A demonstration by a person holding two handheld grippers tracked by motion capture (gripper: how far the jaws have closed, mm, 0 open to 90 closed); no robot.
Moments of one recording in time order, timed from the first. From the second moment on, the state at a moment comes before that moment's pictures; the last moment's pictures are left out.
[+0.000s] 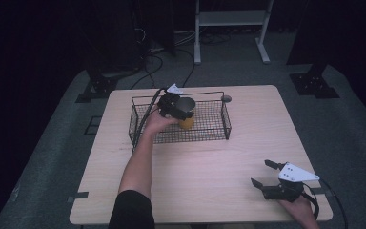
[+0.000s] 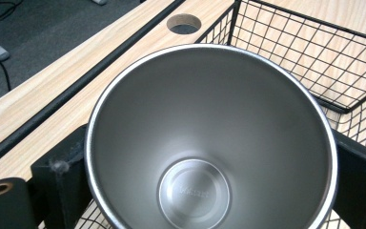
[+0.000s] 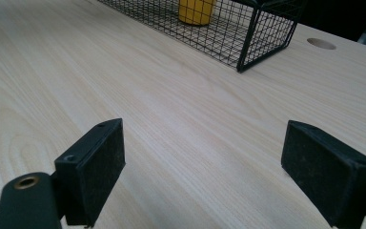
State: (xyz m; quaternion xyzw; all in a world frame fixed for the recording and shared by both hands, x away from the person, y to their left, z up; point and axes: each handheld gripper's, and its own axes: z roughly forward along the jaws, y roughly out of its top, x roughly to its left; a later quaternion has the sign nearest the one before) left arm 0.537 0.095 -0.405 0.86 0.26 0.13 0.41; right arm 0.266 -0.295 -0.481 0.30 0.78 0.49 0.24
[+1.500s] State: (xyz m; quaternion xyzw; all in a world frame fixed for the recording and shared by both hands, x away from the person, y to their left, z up) left arm 0.503 0.117 -0.367 0.83 0.25 0.18 0.47; right arm 0.267 -0.299 -0.481 0.30 0.78 0.50 0.24
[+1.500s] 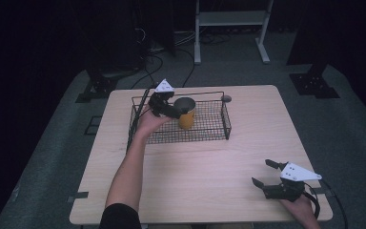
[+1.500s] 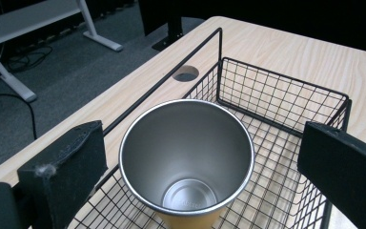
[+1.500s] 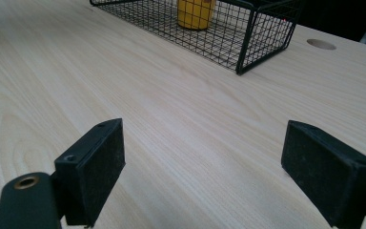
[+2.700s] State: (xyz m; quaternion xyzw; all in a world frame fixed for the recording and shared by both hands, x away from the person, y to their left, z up) left arm 0.442 0.151 -0.371 0.80 0.25 0.18 0.51; right arm 0.267 -0.298 -0.481 0.30 0.78 0.50 0.24
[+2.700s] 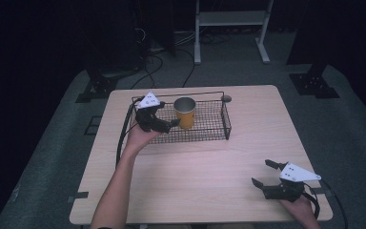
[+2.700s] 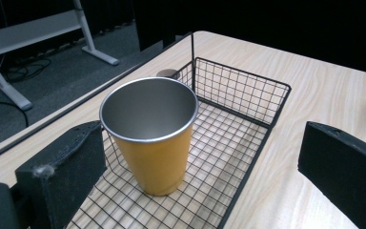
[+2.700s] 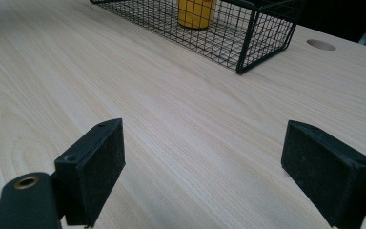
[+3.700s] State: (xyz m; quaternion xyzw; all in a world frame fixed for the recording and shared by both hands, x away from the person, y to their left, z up) left arm 0.397 0.164 -0.387 0.78 0.25 0.18 0.55; right arm 0.266 -0.298 -0.481 0.30 0.78 0.49 0.24
